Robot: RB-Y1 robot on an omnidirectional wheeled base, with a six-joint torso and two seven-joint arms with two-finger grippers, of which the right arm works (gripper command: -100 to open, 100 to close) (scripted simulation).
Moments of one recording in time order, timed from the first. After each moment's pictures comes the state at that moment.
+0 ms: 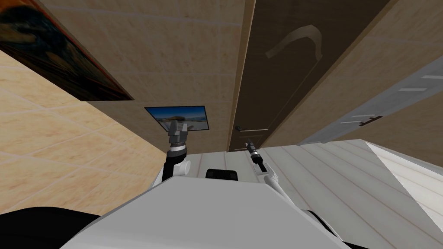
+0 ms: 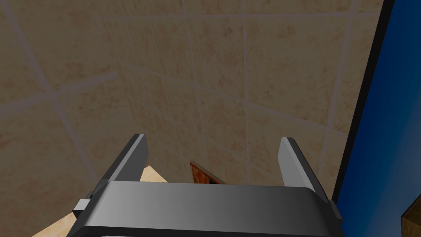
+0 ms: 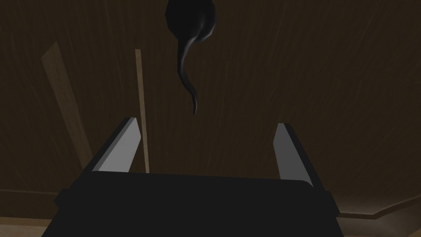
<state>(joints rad) 0.00 -0.30 -0.01 -0.97 0.20 -0.71 -0.34</state>
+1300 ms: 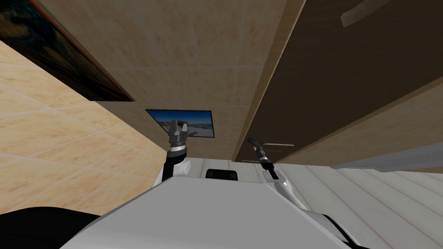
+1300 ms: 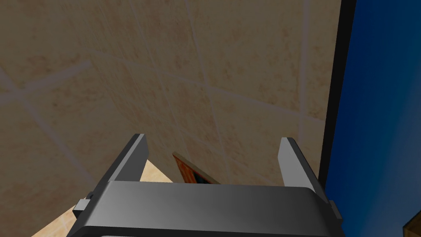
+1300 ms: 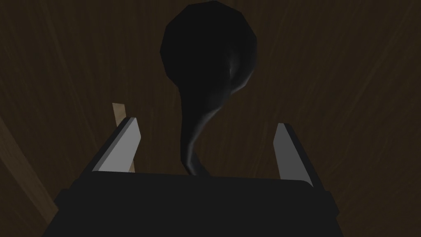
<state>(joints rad) -0.01 -0.40 -0.10 -0.76 0.15 -0.82 -0.39</state>
